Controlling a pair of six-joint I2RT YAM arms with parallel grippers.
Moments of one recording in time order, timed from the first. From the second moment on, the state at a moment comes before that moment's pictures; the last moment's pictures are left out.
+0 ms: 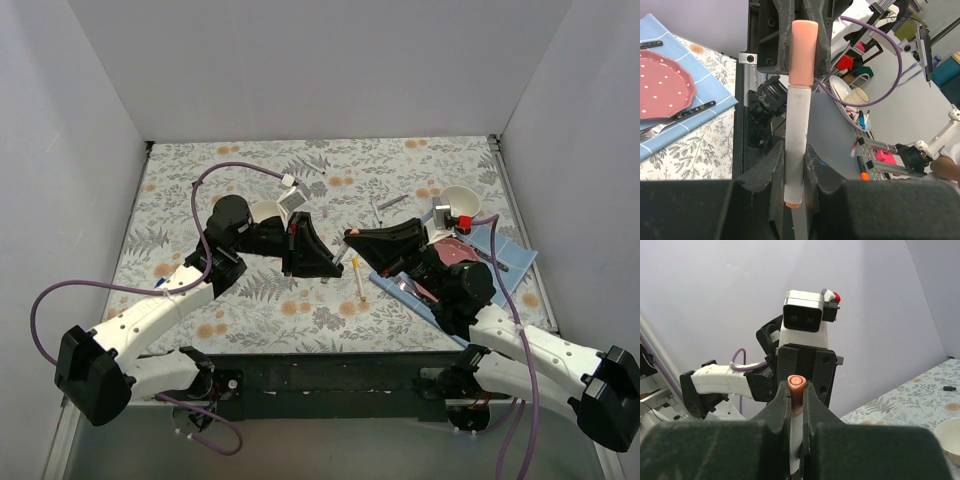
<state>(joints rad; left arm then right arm) -0.66 1.14 0.89 0.36 1.06 -0.66 0.85 0.90 0.47 1.04 -0.26 0.76</state>
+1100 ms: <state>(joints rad) -0.61 1.16 0.99 0.32 1.16 -0.64 1.03 0.90 0.57 0.92 -0.01 0.63</state>
